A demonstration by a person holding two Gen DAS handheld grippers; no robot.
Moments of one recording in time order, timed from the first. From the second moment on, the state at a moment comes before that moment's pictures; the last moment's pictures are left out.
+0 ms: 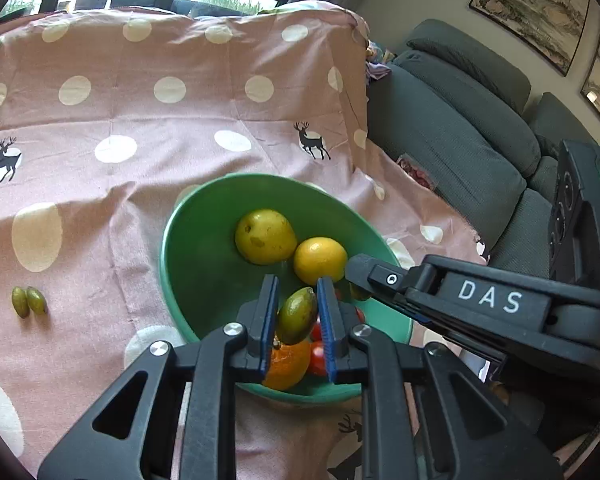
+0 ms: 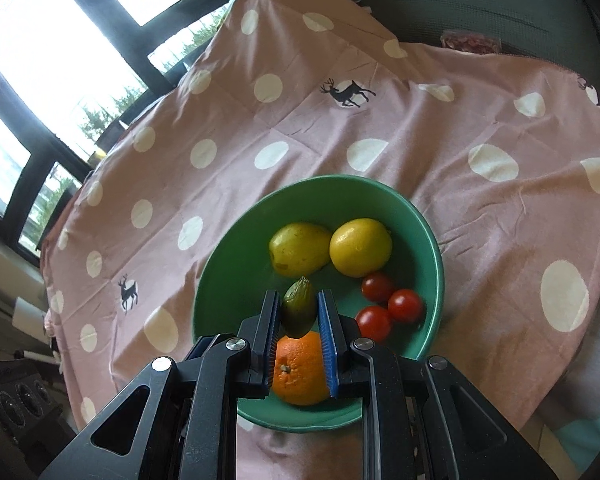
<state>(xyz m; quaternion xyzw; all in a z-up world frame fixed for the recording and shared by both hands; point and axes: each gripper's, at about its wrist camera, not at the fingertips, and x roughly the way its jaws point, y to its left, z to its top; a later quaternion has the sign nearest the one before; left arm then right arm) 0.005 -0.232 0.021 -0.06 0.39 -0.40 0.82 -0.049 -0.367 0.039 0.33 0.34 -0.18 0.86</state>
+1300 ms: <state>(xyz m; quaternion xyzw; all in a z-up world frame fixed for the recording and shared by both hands) 0.064 -0.011 0.005 -0.07 0.42 -0.10 0.90 0.033 -0.213 0.041 0.19 0.38 -0.03 0.90</state>
